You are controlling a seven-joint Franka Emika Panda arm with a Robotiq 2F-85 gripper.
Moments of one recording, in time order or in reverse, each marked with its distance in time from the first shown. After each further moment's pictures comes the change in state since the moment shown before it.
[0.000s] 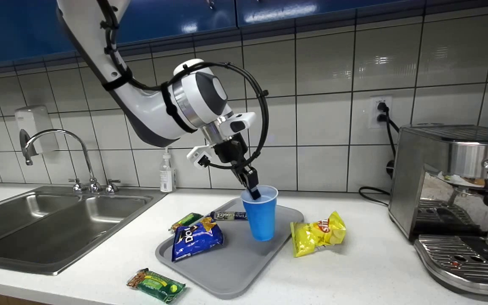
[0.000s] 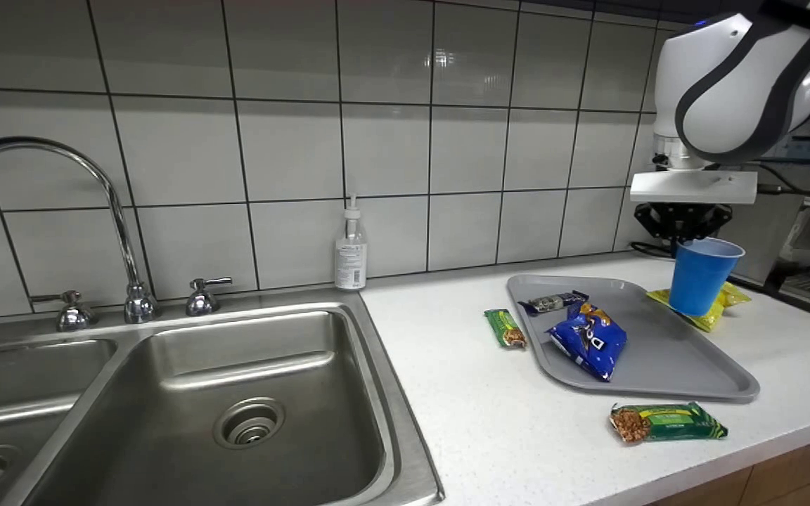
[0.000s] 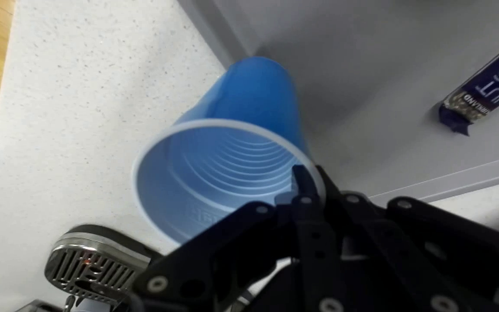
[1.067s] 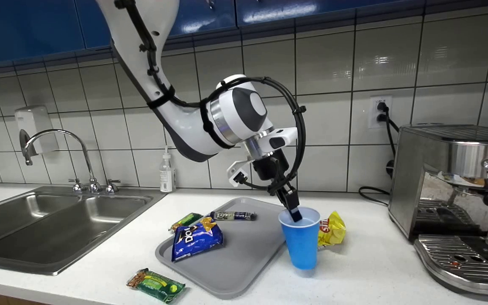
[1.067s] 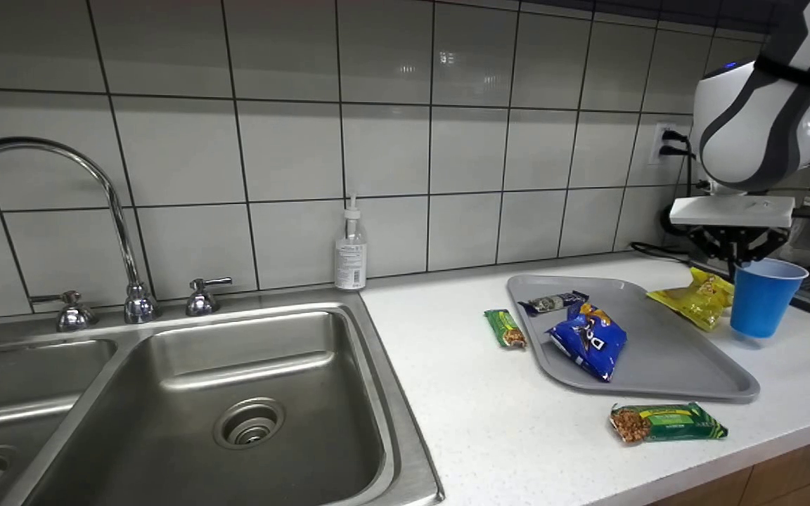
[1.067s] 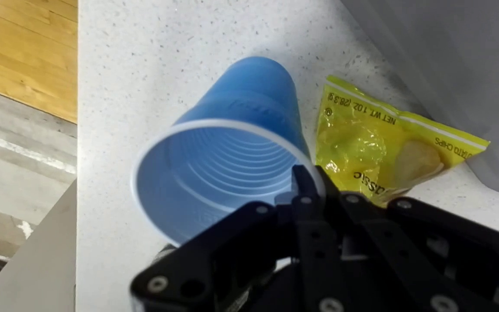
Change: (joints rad) arm -0.027 0.172 -0.145 0.104 0.094 -0.011 0.000
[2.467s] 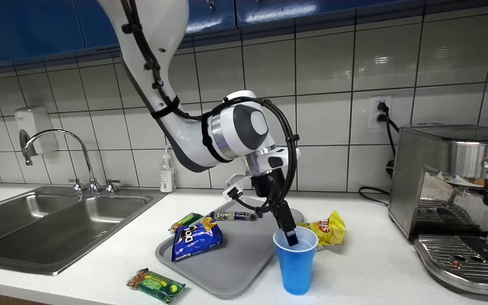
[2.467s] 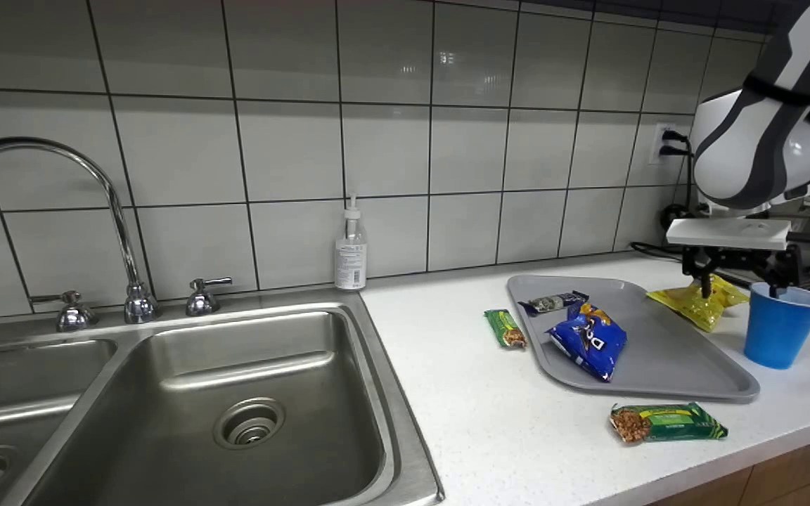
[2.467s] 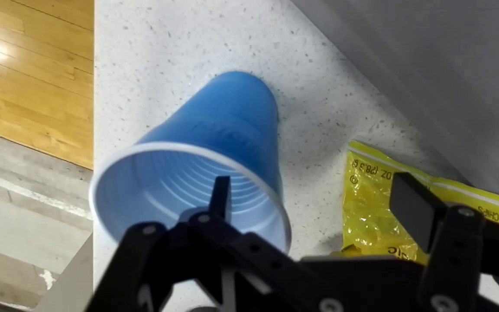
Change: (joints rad) arm -0.114 0.046 0.120 -0.008 0.088 -0.036 0.000
